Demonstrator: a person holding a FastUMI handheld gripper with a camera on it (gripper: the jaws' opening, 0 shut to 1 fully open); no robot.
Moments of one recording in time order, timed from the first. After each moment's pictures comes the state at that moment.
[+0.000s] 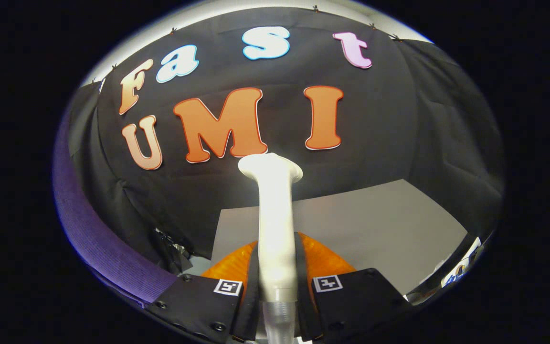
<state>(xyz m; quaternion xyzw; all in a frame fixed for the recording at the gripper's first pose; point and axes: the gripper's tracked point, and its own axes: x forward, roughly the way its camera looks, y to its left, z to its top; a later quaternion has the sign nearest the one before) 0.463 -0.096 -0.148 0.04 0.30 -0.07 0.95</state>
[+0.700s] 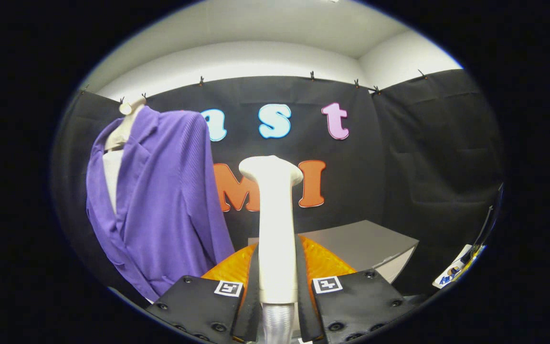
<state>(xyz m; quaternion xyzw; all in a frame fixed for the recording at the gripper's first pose) 0.241 -0.026 0.013 0.01 0.09 -0.07 0.99</state>
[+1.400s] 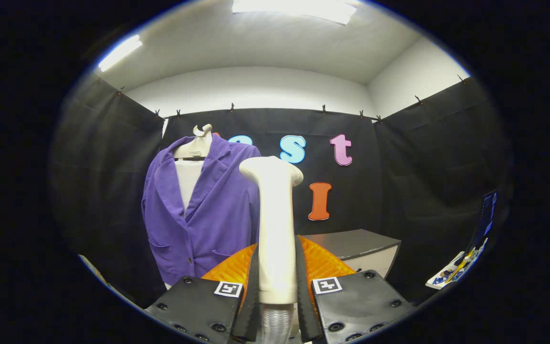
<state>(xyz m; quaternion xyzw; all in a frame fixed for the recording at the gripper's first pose) 0.046 0.058 0.022 -0.01 0.03 -0.02 1.00</state>
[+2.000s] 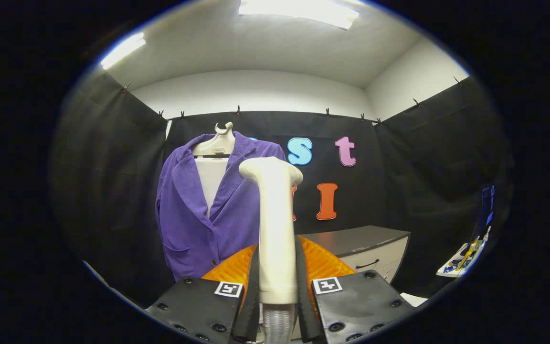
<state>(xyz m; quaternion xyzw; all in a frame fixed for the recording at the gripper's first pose) 0.060 0.144 -0.005 -0.02 0.01 -0.05 1.00</state>
